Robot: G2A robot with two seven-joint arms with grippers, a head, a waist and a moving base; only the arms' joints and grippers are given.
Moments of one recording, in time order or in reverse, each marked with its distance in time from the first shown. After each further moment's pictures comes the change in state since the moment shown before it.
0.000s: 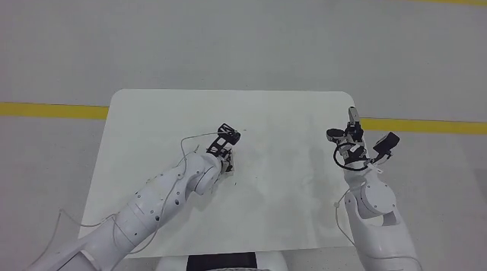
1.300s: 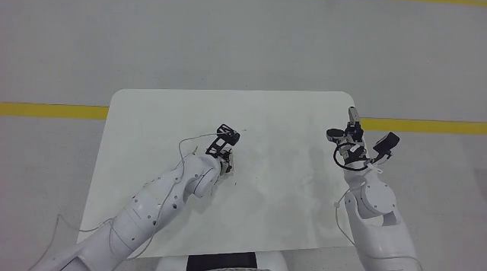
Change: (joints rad) left arm 0.037 0.011 -0.024 -0.069 0.024 0.017 -0.033; right arm 0.000 0.000 0.000 0.000 0.000 0.000 0.000
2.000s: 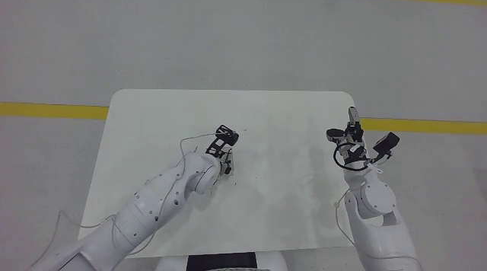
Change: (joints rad) left arm -0.031 -0.012 0.015 0.050 -0.032 0.010 -0.034; right arm 0.000 0.000 0.000 0.000 0.000 0.000 0.000
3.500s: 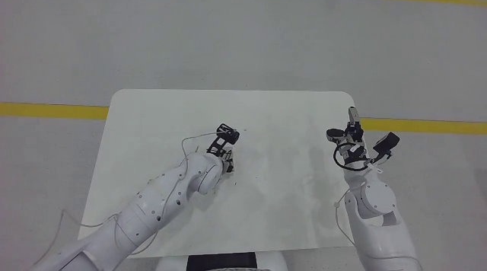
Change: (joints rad) left arm 0.000 -0.010 0.005 -0.004 0.000 0.042 0.030; right arm 0.000 0.000 0.000 0.000 0.000 0.000 0.000
